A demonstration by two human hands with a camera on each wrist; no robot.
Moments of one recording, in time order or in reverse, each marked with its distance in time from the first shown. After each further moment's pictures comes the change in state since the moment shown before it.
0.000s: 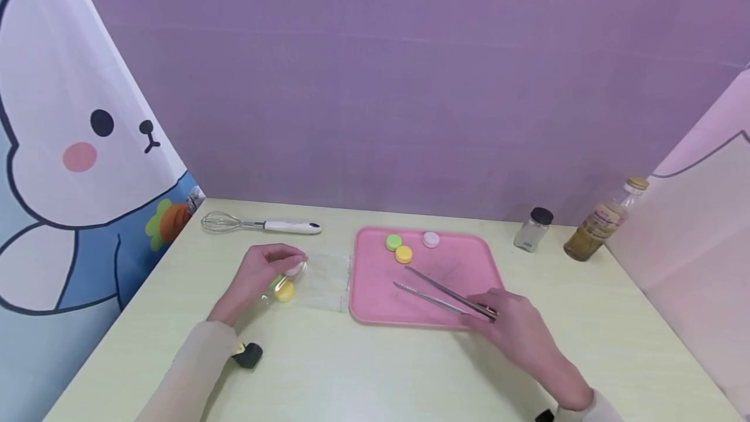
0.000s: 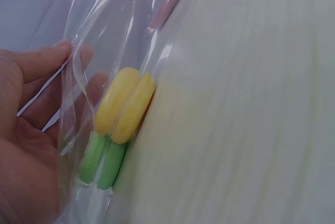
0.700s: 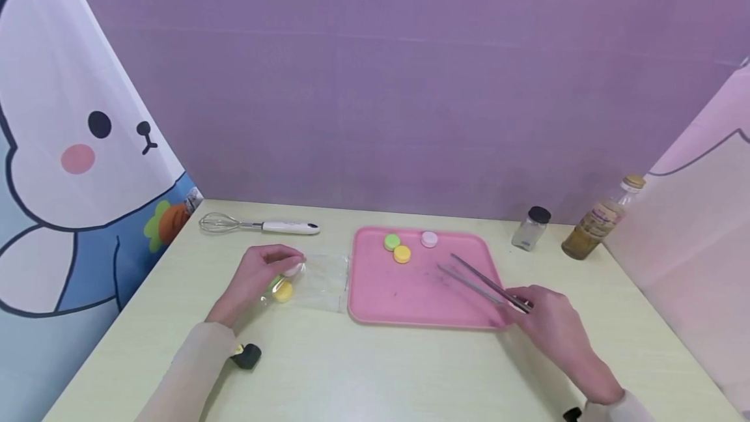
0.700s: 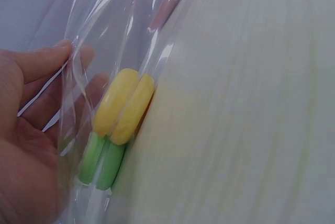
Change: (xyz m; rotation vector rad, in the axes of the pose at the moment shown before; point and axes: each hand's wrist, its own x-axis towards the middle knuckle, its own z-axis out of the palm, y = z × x) left_hand -0.001 -0.002 0.001 0.012 0.007 0.010; right_hand -0.010 0.050 -0.020 -0.049 0.054 0.151
